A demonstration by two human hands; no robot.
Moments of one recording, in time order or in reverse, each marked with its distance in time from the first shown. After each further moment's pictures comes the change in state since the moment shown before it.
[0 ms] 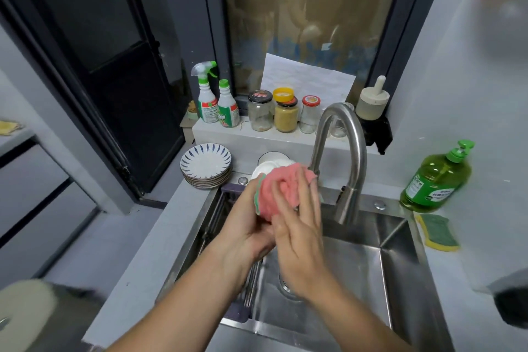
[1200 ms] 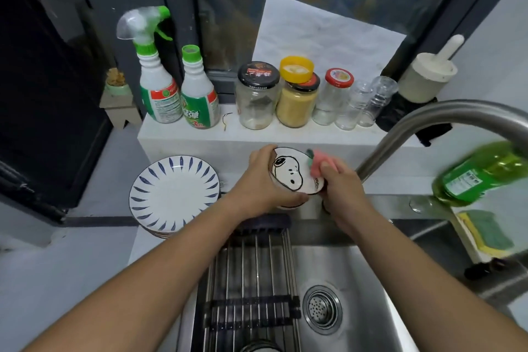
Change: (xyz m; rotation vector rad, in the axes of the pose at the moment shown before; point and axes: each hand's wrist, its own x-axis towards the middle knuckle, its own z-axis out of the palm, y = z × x) left_hand 0.259 0.181 -0.112 1.469 -0.169 0.371; right_hand 0.199 0.185 0.127 0.359 0.250 0.928
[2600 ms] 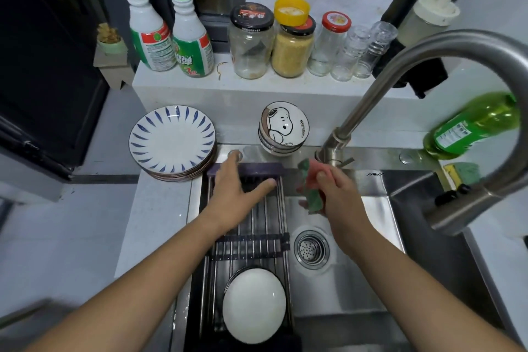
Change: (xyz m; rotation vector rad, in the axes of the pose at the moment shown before) left_hand -0.096 -0.050 0.025 0.065 0.113 -0.201; right_hand -0.104 0.047 -0.028 0.039 -0.041 0.127
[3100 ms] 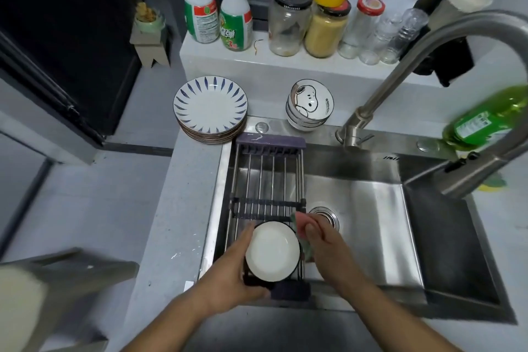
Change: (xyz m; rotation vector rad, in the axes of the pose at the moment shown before) left_hand -0.196 -0.094 0.013 -0.018 -0.388 -0.128; right_hand -0.118 0.081 0.004 -0.267 -0.241 0.057
